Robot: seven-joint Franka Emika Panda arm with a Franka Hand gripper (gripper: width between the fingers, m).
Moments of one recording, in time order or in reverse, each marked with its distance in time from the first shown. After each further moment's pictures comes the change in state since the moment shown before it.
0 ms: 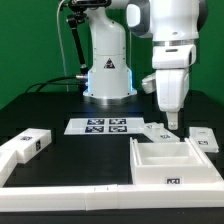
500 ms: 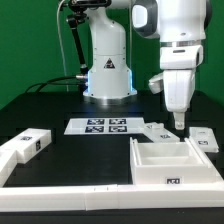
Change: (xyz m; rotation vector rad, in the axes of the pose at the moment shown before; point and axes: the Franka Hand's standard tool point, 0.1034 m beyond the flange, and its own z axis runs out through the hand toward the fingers) arm 0.006 -0.004 0.002 0.002 0.002 0.000
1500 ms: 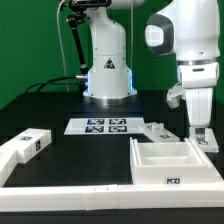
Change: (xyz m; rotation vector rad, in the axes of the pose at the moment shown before) arm 0.033 -0.048 0.043 0.045 0.040 -0.064
